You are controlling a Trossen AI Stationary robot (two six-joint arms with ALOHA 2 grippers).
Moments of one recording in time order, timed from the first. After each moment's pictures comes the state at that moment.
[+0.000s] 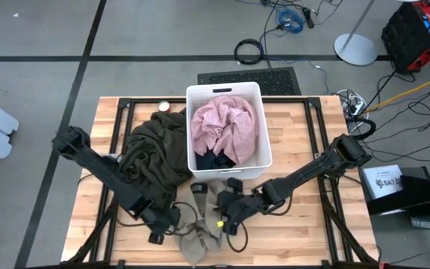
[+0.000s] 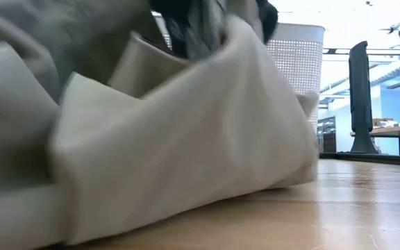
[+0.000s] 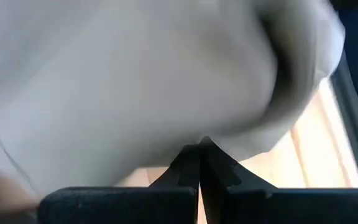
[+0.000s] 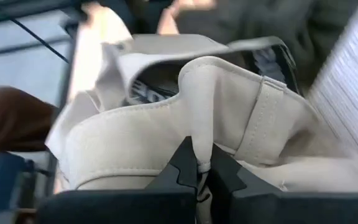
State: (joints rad) left arm -0.69 1.51 0.91 -0.42 -0.14 -0.44; right arm 0.46 1.82 1.36 -0.29 0.33 0.52
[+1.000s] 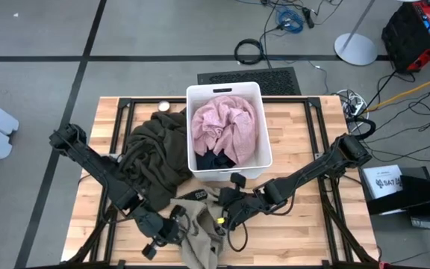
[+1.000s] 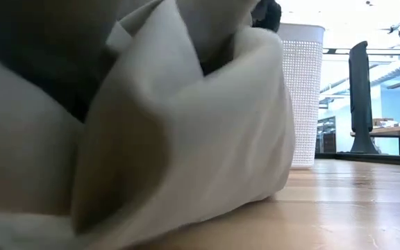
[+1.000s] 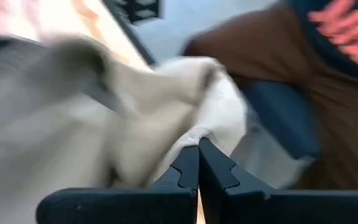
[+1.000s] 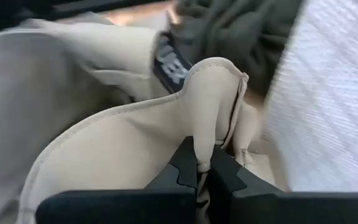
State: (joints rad) left arm -0.71 1.46 0.98 -0.13 -0.02 -0.16; right arm 0.47 1.80 1.36 -0.33 0.47 0.53
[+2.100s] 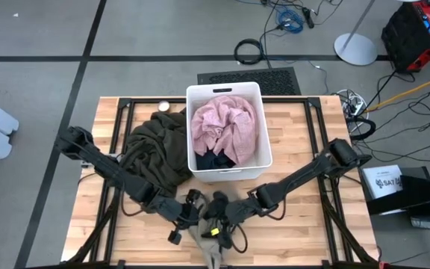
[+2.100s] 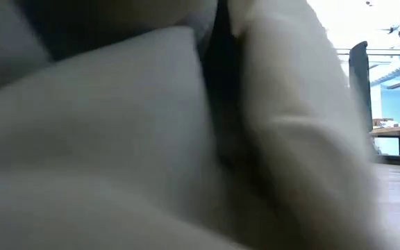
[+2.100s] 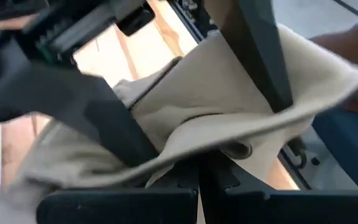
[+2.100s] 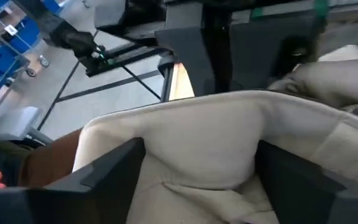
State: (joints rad) left arm -0.52 1.54 0.98 0.01 -0.11 -0.08; right arm 0.46 1.91 1.36 0.09 0.09 0.56
